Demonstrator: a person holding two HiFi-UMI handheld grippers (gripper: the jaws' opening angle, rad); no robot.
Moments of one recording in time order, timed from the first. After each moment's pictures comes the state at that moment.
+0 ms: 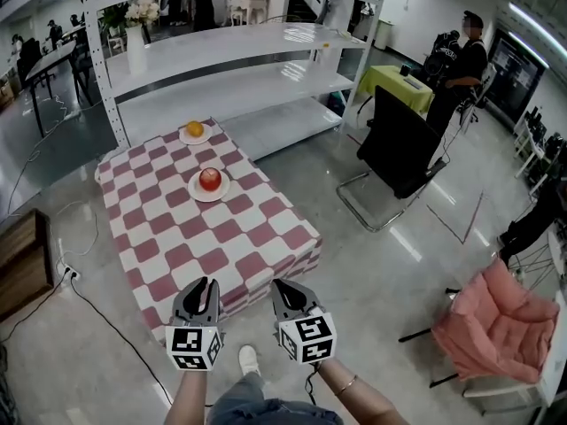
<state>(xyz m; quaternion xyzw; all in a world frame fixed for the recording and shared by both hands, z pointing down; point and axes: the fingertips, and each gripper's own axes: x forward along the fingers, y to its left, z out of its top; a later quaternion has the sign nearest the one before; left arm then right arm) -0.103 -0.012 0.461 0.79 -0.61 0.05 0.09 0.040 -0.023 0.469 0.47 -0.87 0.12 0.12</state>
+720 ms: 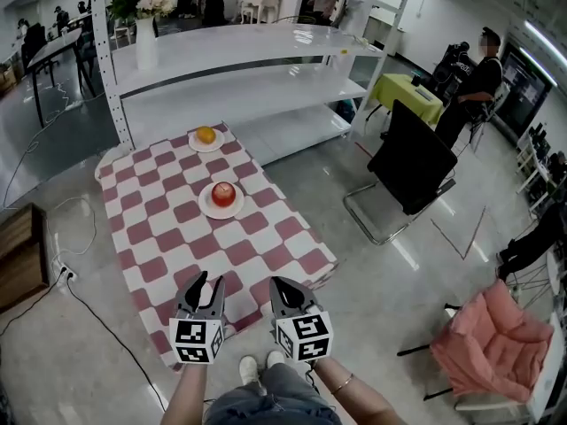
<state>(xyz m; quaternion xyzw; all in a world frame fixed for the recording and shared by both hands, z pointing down) -0.153 -0.105 0.475 0.79 -0.61 0.06 0.11 -0.020 -0.112 0.471 0.47 -0.87 0.11 0.13</state>
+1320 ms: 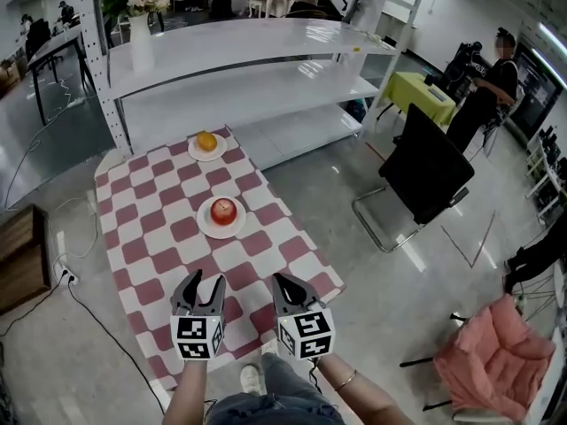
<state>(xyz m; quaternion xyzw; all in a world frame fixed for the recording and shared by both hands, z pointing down) -0.169 -0.196 0.502 0.76 -0.63 0.09 0.12 -0.027 -0.208 0.481 0.45 -0.88 0.11 0.14</state>
